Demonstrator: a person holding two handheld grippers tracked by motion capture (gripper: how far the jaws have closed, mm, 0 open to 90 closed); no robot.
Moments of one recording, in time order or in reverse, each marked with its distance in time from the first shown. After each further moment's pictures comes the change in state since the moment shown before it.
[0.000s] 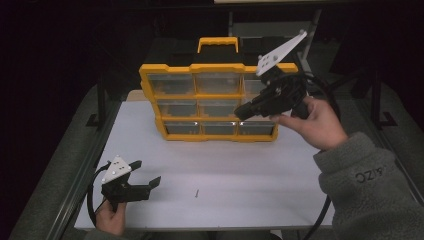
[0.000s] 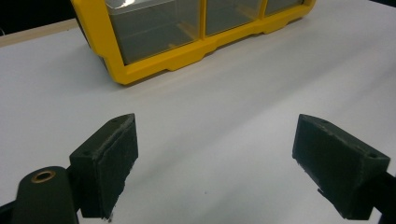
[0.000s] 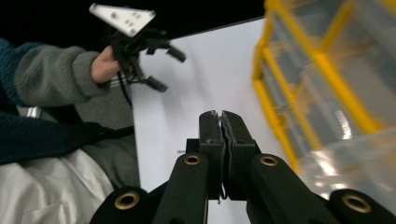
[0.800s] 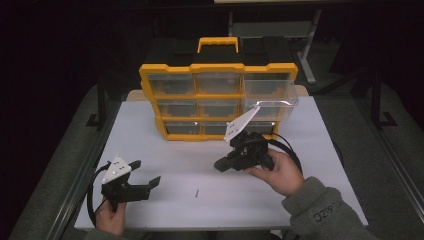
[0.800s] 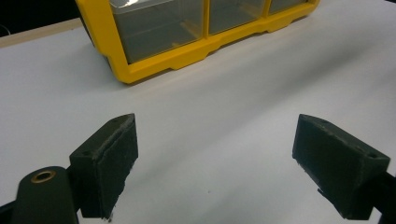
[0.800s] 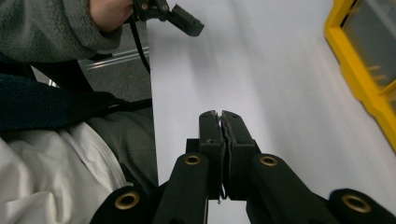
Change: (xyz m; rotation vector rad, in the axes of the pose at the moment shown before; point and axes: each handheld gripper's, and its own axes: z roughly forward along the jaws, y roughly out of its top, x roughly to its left) left arm -0.002 0.000 0.001 -0.012 0.013 -0.018; right arm 0.036 -0.068 0.119 0.089 0.116 -0.001
